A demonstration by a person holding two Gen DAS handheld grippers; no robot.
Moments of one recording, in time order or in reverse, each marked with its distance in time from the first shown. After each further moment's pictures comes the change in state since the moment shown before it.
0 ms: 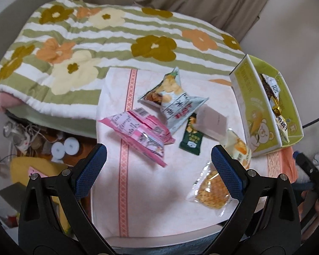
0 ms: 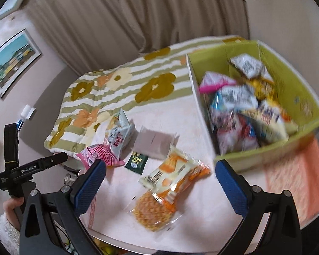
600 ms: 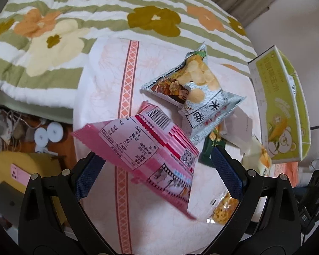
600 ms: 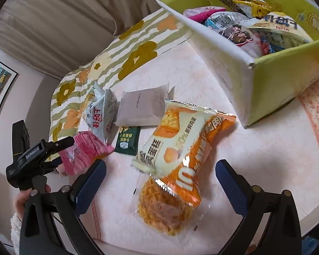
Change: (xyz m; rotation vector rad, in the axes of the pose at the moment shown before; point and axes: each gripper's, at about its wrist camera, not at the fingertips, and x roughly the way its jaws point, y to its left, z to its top) left arm 0.117 0.036 0.027 -0.057 0.173 -0.079; right arm 0.090 -0.020 -0.039 0.240 0.118 0.013
